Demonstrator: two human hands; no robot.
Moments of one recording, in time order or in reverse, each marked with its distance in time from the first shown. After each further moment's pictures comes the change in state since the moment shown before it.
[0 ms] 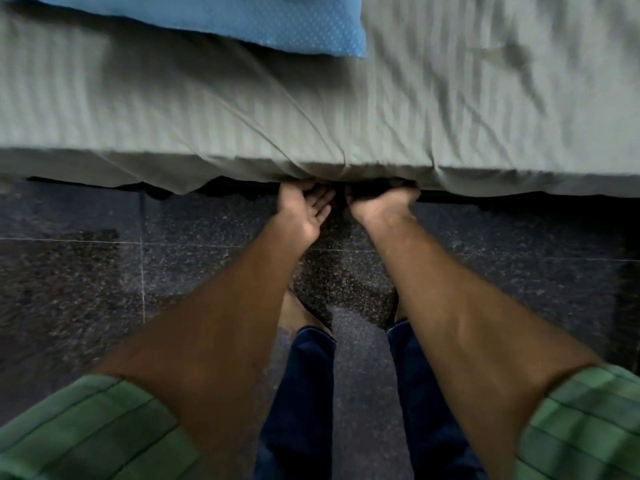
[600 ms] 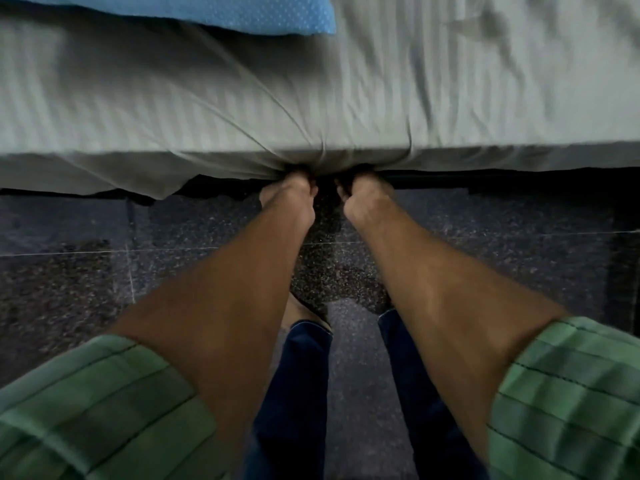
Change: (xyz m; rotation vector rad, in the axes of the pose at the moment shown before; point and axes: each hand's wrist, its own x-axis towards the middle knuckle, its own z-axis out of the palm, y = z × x) left_hand 0.033 -0.009 0.018 0.225 0.394 0.094; right_hand 0.048 0.013 -0.013 -0.427 0.219 -0.154
